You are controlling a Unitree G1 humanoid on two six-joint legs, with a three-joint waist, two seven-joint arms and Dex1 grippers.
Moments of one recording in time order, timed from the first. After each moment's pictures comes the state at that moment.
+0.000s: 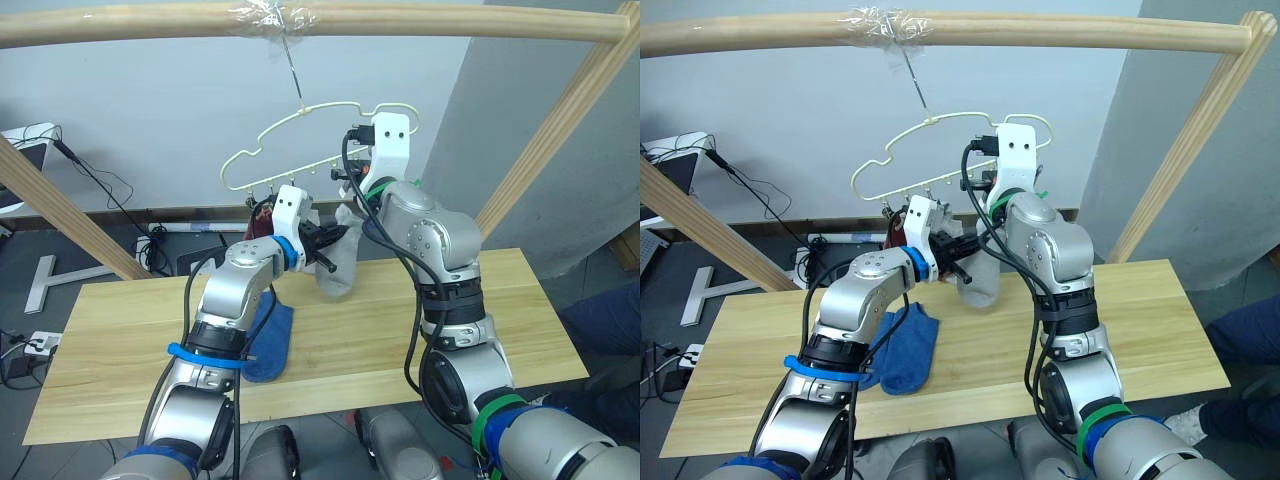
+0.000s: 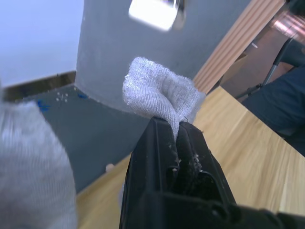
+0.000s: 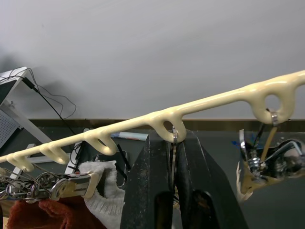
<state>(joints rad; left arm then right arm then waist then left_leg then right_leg) -0.66 0.25 -0.08 0.12 -0.21 0.58 -0.63 -0.97 0.14 -0.08 0.09 0.24 0.89 -0.09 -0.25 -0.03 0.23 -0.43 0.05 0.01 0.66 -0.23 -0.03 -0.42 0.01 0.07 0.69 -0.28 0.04</state>
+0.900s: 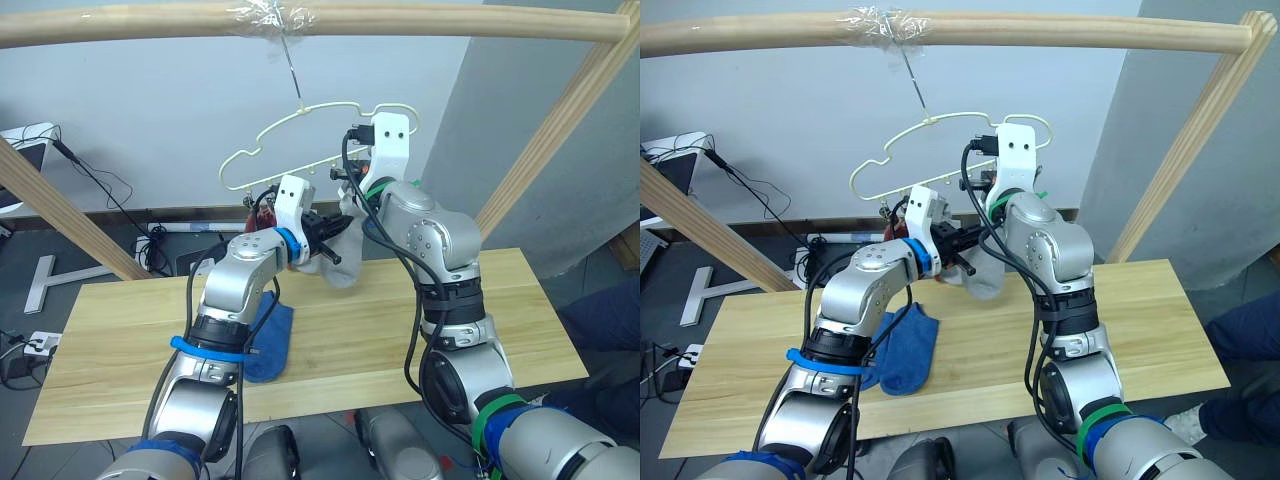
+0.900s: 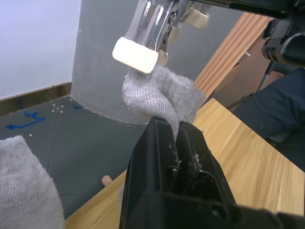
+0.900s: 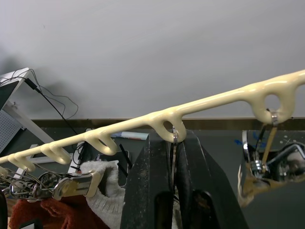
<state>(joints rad) -0.68 0.25 -0.07 0.12 -0.23 0.58 -0.62 -0.97 0.14 -0.08 0.09 0.26 0.89 -0.10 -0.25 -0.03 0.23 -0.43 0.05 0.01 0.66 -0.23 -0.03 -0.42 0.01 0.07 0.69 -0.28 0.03</state>
